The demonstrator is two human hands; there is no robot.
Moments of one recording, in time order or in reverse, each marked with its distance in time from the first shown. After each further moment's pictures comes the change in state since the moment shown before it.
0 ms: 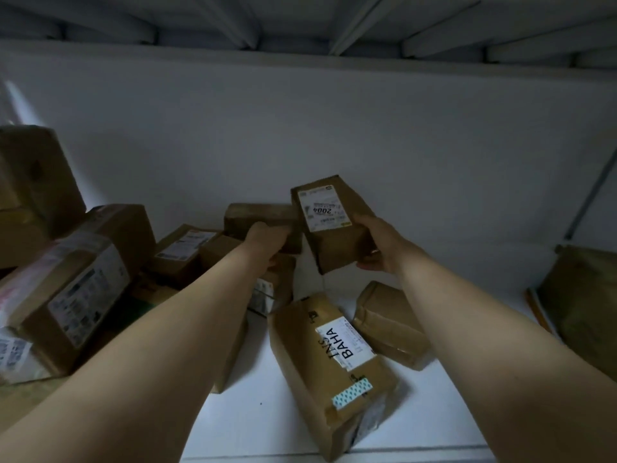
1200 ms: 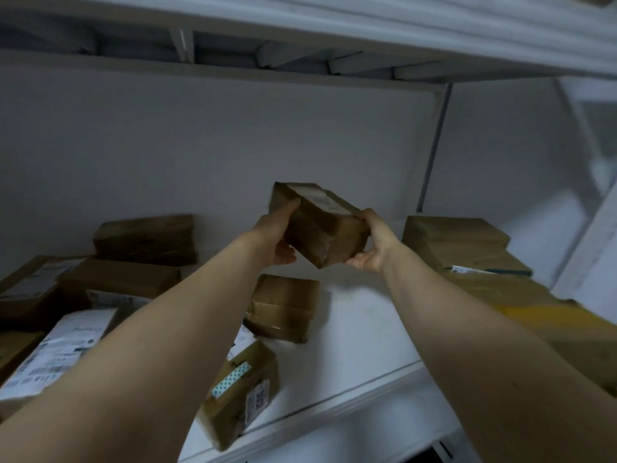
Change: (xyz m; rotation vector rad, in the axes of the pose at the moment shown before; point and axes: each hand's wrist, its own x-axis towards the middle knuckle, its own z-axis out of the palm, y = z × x) left_hand -0.080 0.054 0.147 -0.110 -0.522 0.008; right_hand -0.105 0.016 -0.151 0.666 0.275 0.033
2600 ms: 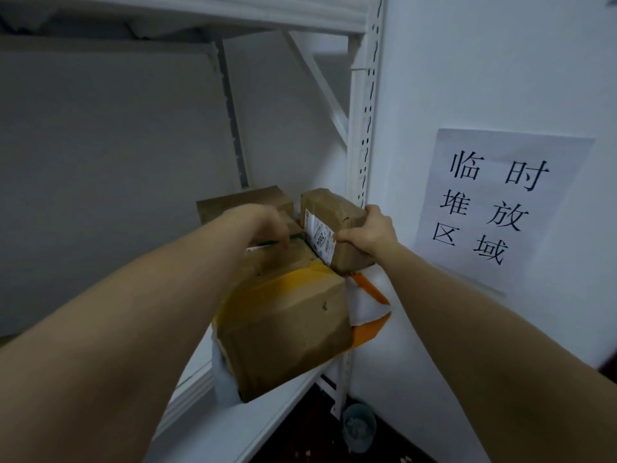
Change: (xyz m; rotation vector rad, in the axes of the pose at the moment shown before) left_hand -0.003 0.024 0.376 1.420 -0.379 0.225; right_hand -0.037 -0.127 -0.366 -0.979 0.691 -0.351
